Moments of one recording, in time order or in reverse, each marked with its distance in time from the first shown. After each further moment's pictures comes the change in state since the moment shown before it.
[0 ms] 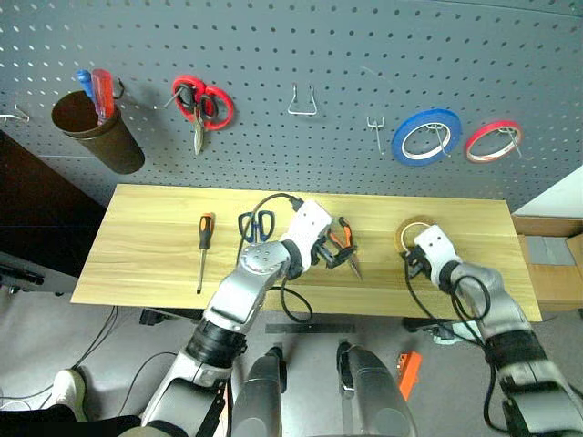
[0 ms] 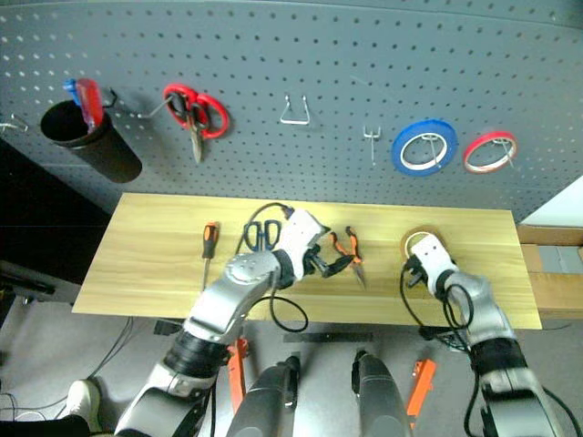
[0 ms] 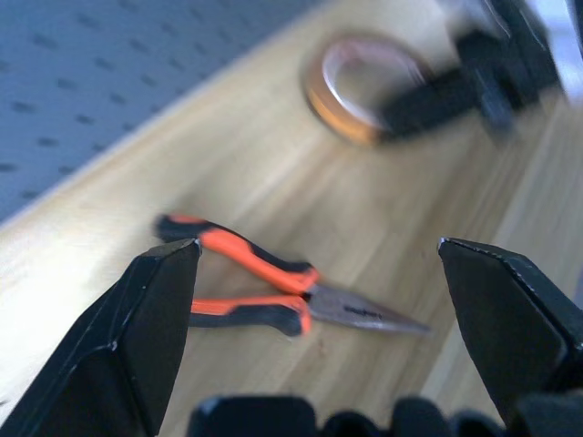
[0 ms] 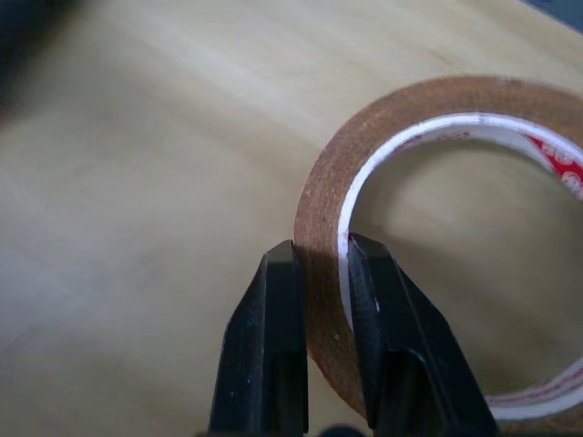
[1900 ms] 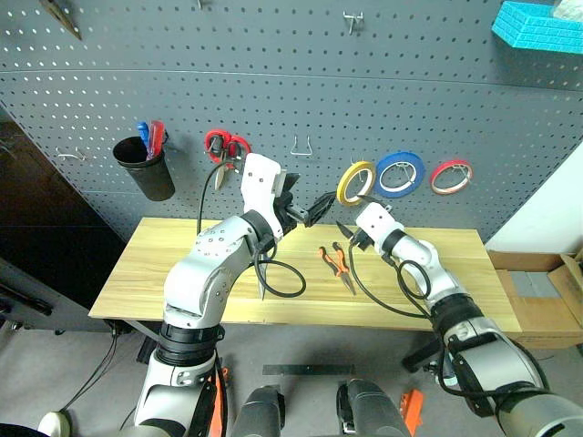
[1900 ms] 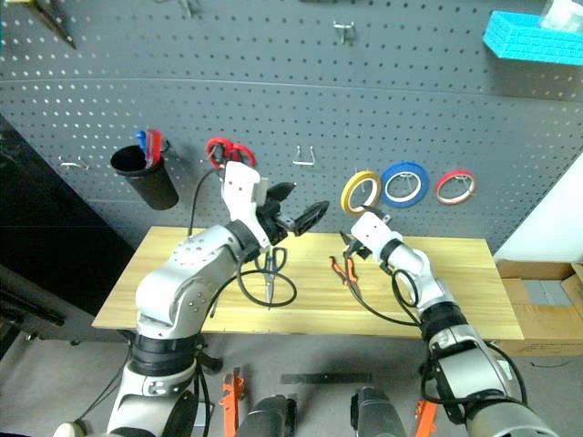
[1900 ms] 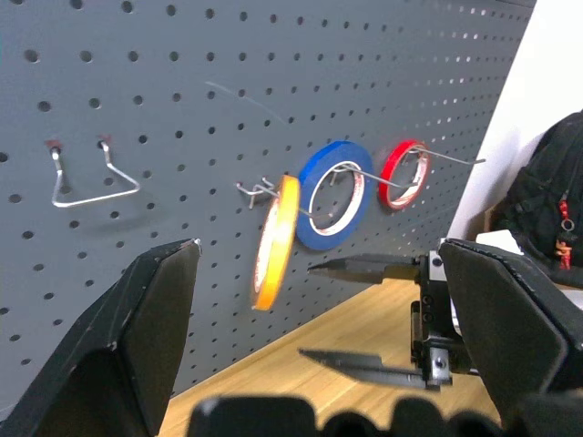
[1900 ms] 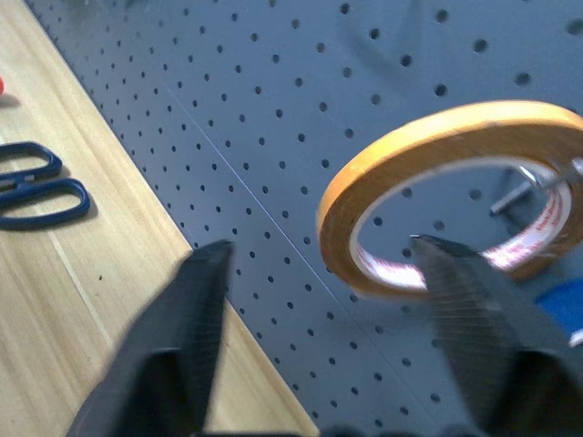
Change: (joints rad) left arm -0.024 0.033 0.241 -0.234 -0.286 0.145 0.170; right arm -0.288 0.205 0.141 0.364 -0.158 -0.560 -0.221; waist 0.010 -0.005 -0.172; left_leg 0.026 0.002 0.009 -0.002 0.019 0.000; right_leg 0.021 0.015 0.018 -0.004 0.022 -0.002
